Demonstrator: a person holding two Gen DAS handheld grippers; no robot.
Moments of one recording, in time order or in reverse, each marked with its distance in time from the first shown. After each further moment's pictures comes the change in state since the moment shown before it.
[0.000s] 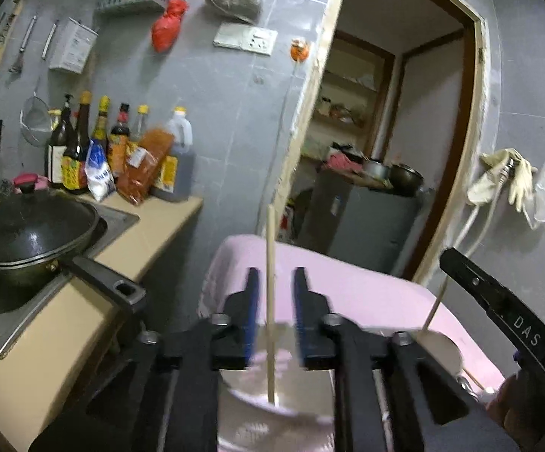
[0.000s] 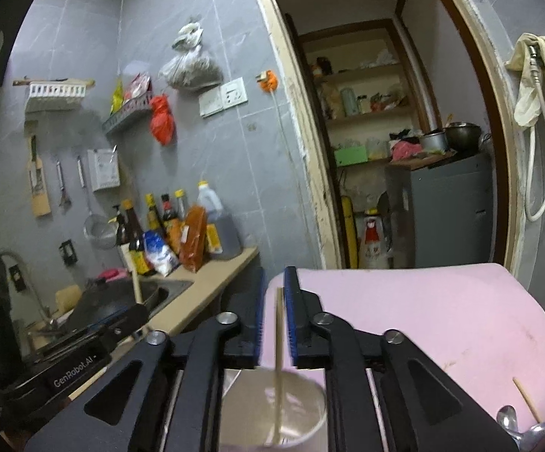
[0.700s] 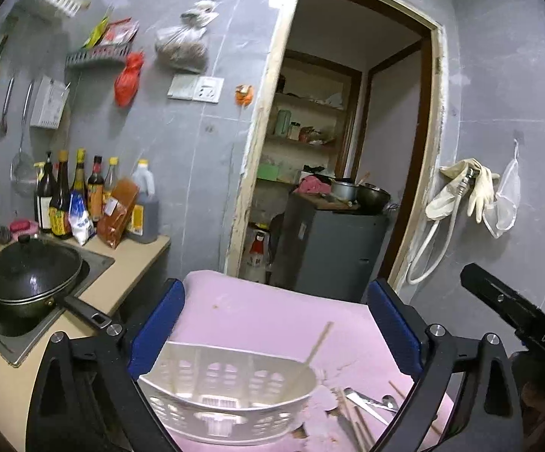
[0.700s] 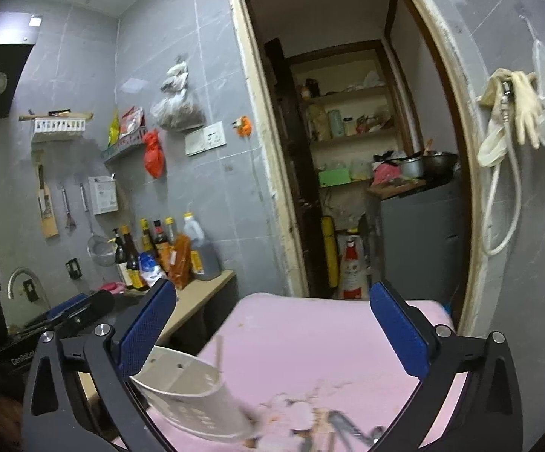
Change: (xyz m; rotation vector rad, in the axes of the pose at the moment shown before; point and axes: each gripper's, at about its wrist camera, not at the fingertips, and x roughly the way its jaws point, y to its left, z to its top) left arm -0.068 -0.129 0.038 0.084 -0.102 -0.022; right arm -0.118 -0.080 0.074 -0.023 -0.046 -0.037
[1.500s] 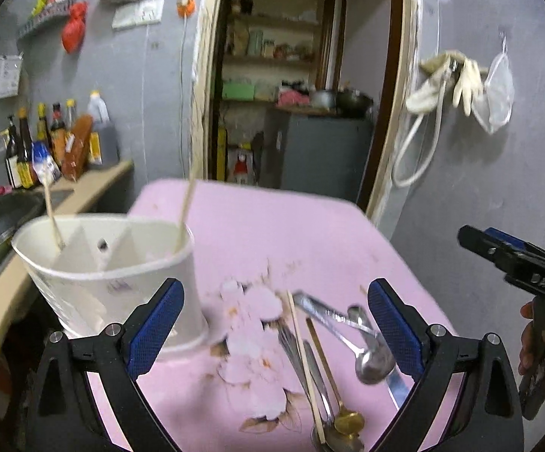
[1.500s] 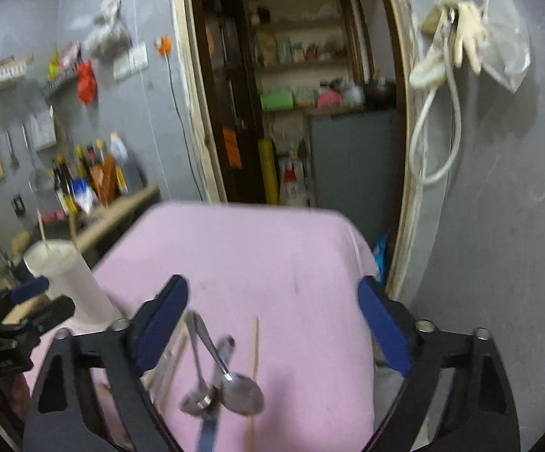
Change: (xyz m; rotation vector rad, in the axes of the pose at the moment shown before) left arm 0.069 -0.096 -0.119 0.096 0.320 -0.017; right arm -0.003 -0.137 -0.069 -0.009 0.344 -0.169
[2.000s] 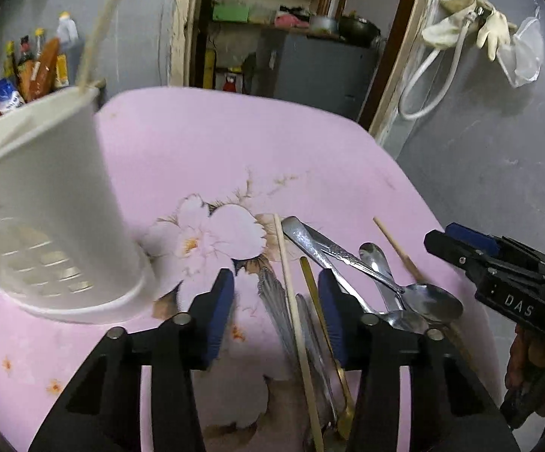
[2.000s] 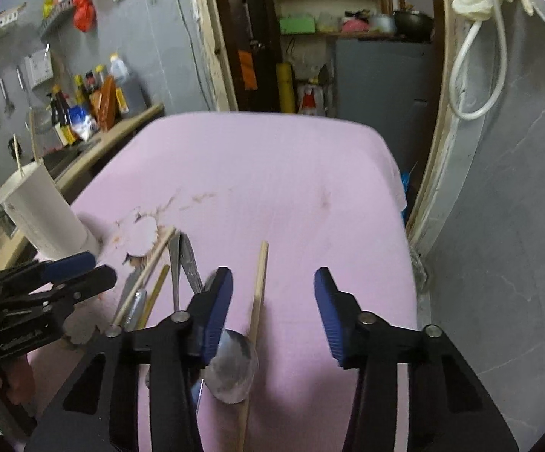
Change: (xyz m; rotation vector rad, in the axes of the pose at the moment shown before) left arm 0.090 0.002 -0.032 -0.045 0.292 -0.058; right arm 0.075 0.004 -0.041 -0.047 0.270 0.058
